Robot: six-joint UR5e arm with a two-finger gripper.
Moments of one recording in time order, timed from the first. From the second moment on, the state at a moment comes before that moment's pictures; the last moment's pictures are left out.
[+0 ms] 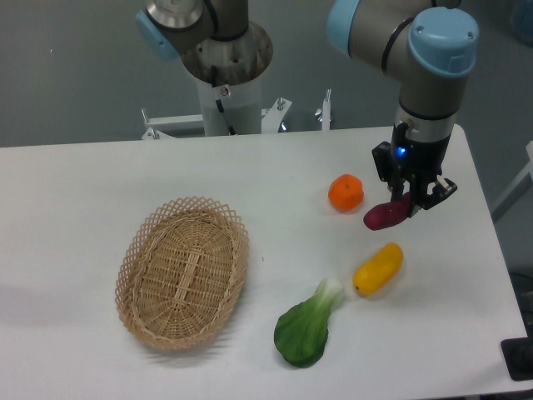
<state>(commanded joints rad) 2.70 -1.83 -1.51 -1.16 1.49 1.57</state>
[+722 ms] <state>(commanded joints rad) 2.70 -1.83 -1.58 -1.13 1.49 1.55</state>
